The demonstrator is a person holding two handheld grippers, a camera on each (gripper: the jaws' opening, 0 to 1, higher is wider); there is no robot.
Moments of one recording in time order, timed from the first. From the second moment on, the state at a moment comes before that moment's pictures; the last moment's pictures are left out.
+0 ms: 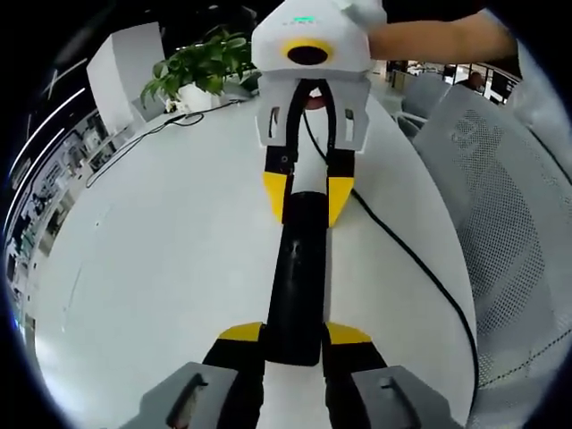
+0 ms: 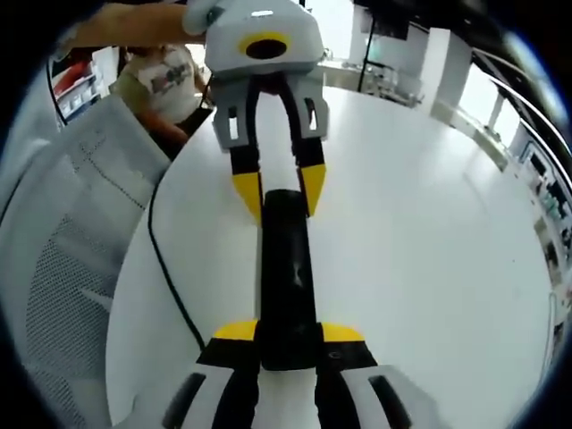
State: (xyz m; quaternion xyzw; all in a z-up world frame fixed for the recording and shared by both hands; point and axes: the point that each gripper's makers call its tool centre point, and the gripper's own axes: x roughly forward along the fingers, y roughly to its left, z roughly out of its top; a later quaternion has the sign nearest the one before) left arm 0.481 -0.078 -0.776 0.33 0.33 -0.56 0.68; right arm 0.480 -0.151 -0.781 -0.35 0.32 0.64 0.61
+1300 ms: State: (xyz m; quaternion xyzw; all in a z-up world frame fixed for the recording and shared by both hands) left arm 0.481 -0.079 -0.778 0.34 0.35 -0.57 0.67; right arm 0.480 -0.152 -0.766 -0.35 0.30 0.64 0.61
